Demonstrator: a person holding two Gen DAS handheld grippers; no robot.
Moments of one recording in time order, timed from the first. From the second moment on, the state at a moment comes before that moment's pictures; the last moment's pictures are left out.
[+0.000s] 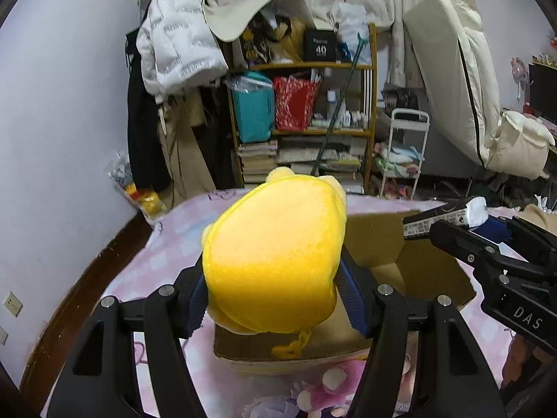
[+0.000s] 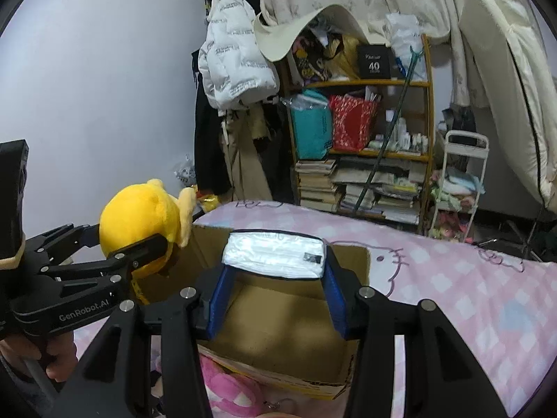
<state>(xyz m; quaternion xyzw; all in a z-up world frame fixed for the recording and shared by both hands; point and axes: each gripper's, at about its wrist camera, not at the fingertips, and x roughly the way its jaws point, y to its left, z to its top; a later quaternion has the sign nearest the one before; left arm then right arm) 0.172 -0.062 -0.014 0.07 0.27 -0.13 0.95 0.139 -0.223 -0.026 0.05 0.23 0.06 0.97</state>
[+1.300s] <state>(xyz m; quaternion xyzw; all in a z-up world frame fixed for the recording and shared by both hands) 0.119 -0.029 -0.010 0.09 0.34 -0.10 0.93 0.081 -0.218 -0.022 0.06 0.28 0.04 0.96</state>
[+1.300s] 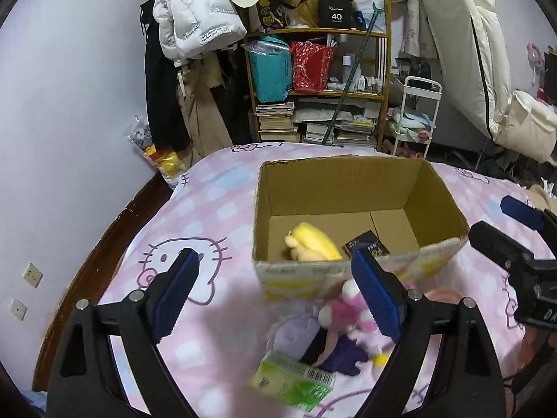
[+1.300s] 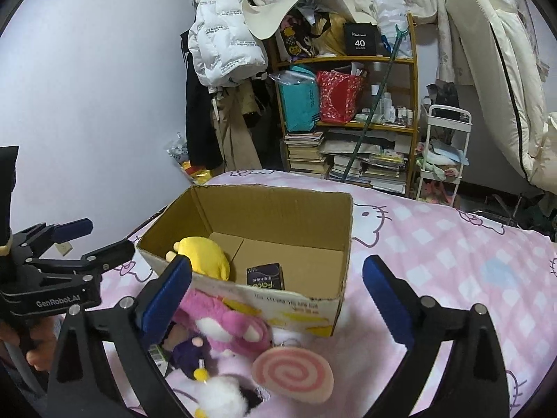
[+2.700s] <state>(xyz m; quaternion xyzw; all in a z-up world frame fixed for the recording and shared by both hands) 0.111 -0.025 -0.082 0.11 0.53 -0.08 0.84 0.066 -0.212 -0.084 0.07 0.41 0.00 0.91</state>
